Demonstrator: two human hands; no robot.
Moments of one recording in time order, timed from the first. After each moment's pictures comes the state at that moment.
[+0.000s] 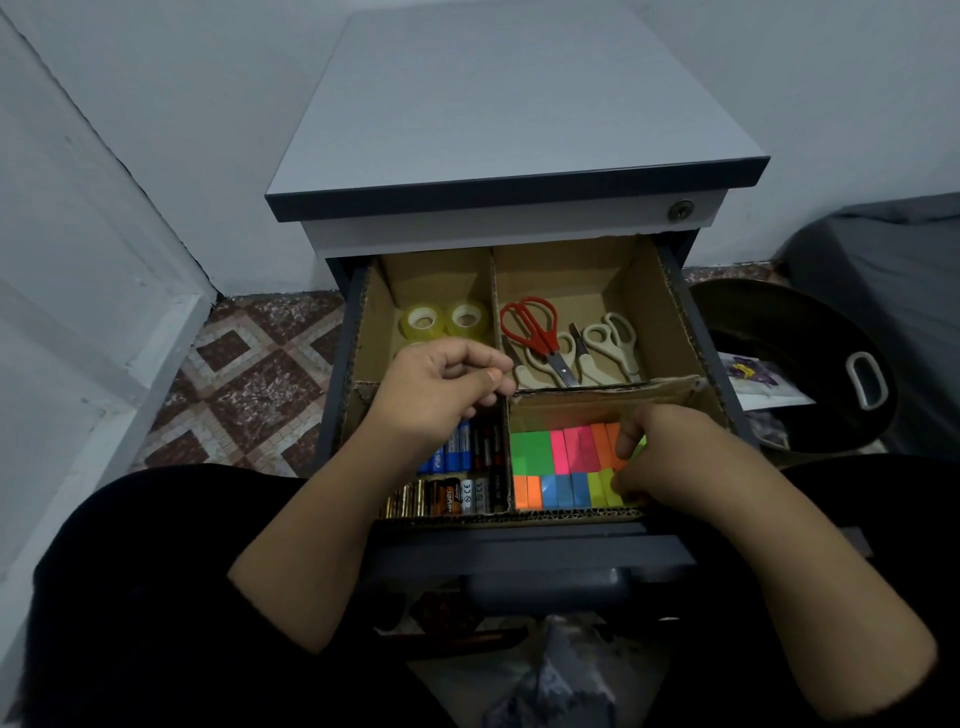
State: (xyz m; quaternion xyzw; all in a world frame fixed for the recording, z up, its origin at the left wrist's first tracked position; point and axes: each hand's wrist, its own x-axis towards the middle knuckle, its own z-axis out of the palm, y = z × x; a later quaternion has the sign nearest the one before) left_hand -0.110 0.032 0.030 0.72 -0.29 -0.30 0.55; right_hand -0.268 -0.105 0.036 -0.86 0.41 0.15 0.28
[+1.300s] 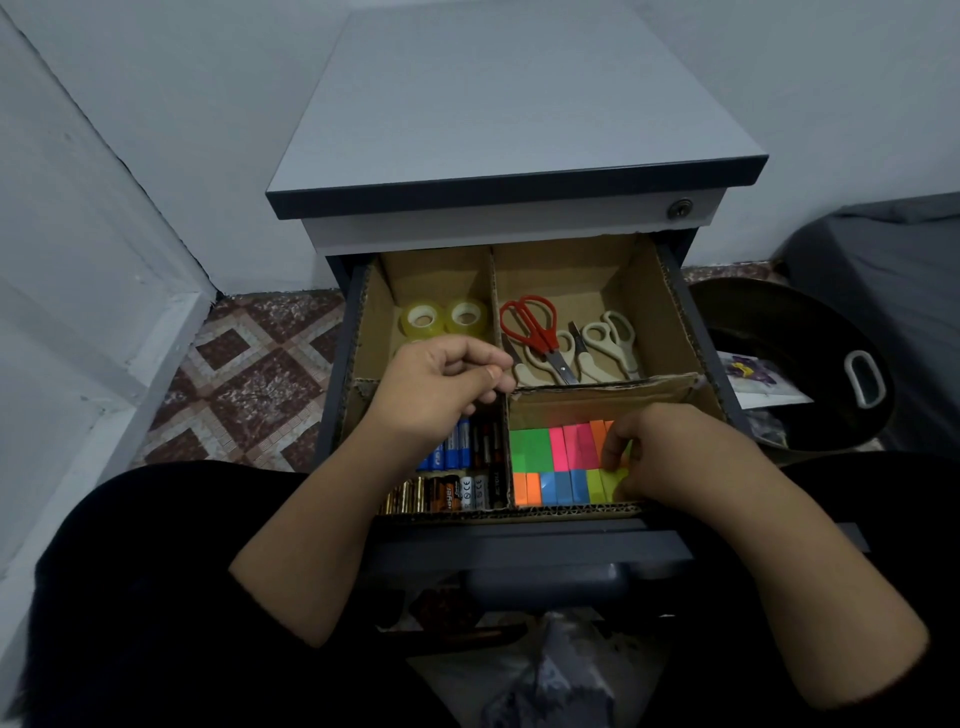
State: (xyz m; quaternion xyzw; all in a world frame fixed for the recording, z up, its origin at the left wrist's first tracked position) left_hand -0.113 0.033 0.033 0.72 -0.28 -0.30 0.56; right_hand -0.270 -0.109 0.028 -0.91 0.33 0.17 0.19
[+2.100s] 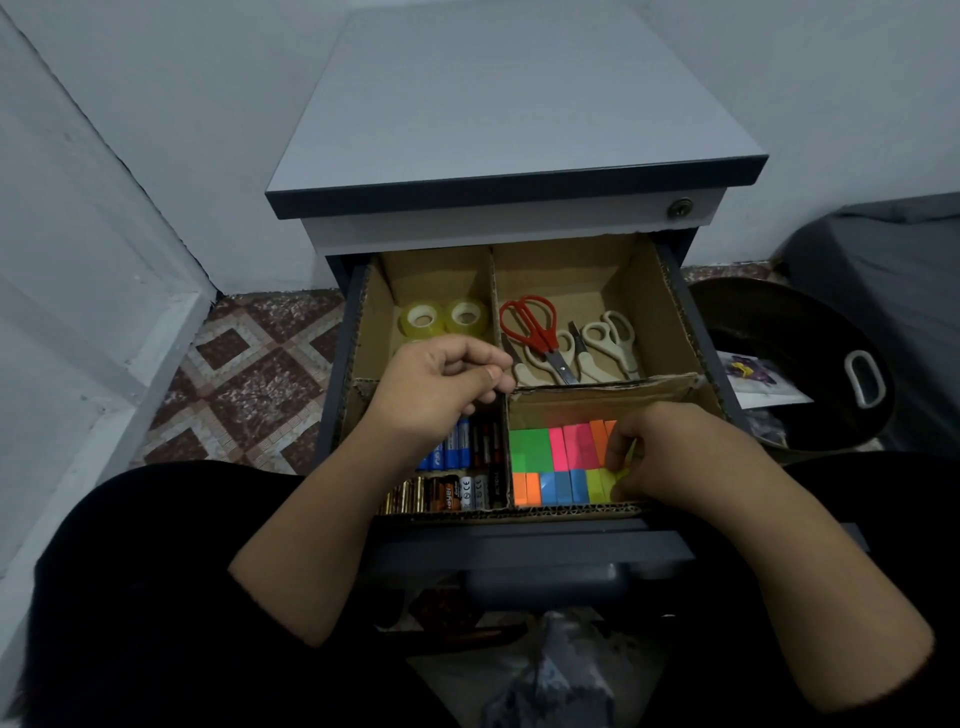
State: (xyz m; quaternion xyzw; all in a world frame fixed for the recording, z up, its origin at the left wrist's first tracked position) left_hand -0.112 0.033 0.032 0.72 -0.29 -0.30 0.55; right_hand -0.271 -0.109 0.033 -0.91 0.33 0.16 0.20
